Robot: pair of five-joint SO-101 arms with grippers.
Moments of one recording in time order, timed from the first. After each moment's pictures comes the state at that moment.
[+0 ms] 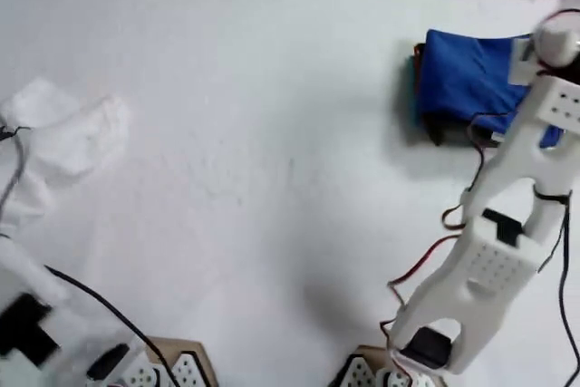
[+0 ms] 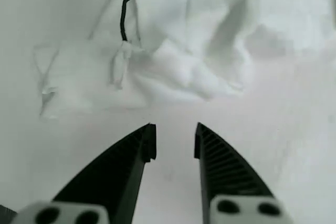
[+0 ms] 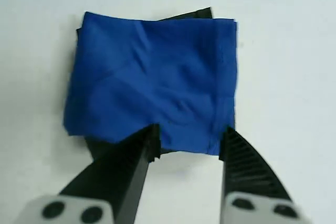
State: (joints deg) left arm -60.4 -0.1 -2.7 79.7 -34.7; right arm 18.7 26.7 -66.3 100.2 19.8
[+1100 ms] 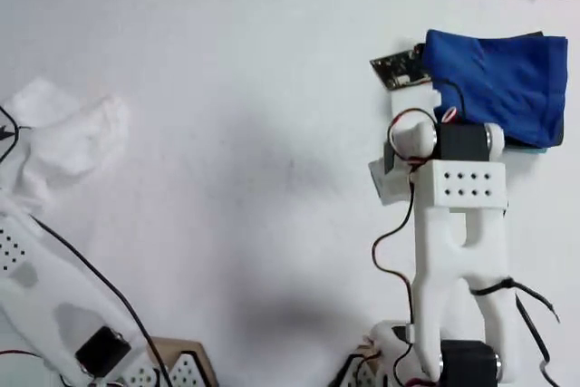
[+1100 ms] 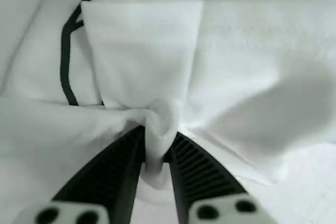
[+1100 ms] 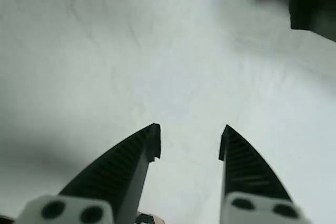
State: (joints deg) left arm -55.4 65.5 -74.9 101.4 -28.5; right arm -3.6 -23.3 17.7 91.6 19.8
